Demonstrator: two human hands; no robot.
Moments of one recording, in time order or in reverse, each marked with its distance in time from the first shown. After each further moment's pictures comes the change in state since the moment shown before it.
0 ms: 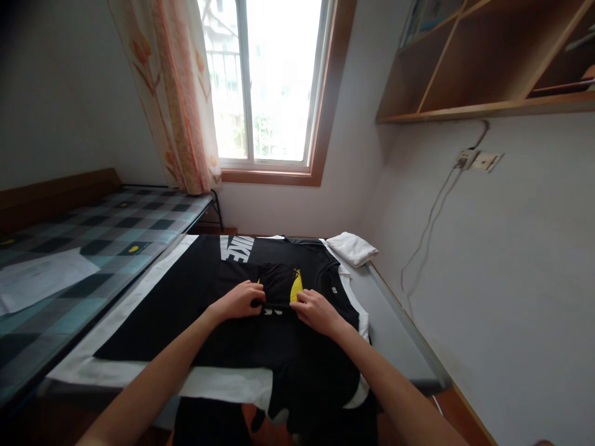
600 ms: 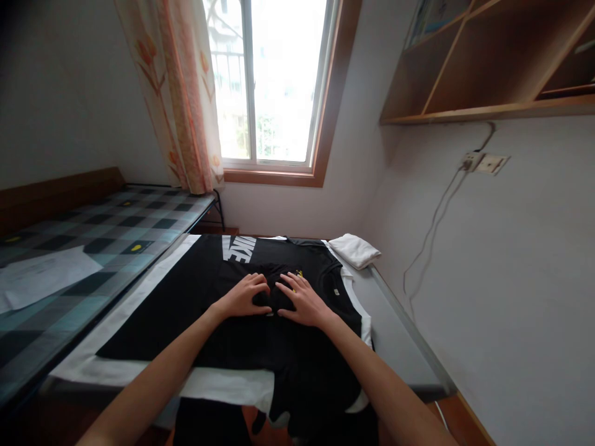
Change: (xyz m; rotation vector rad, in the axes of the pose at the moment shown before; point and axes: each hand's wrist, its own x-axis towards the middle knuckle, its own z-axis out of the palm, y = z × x) left_hand 0.002 0.002 -0.005 -0.058 0.159 -0.032; right_hand 0.039 0.000 0.009 0.177 0.046 0.081
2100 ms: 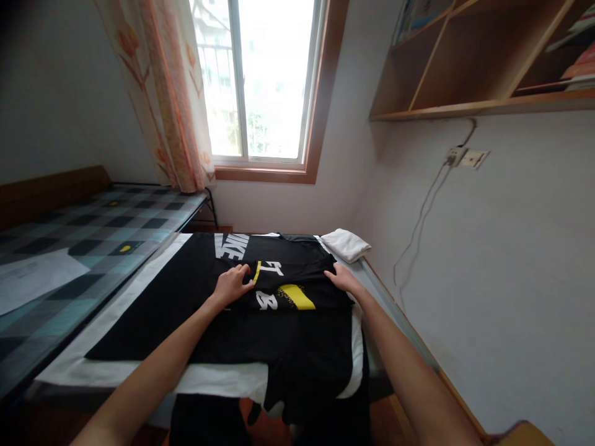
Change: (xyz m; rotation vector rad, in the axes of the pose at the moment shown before) left_hand 0.008 -0.023 0.018 0.244 0.047 -0.517; right_hand -0.052 0.127 -0.029 0.084 0.038 0.858
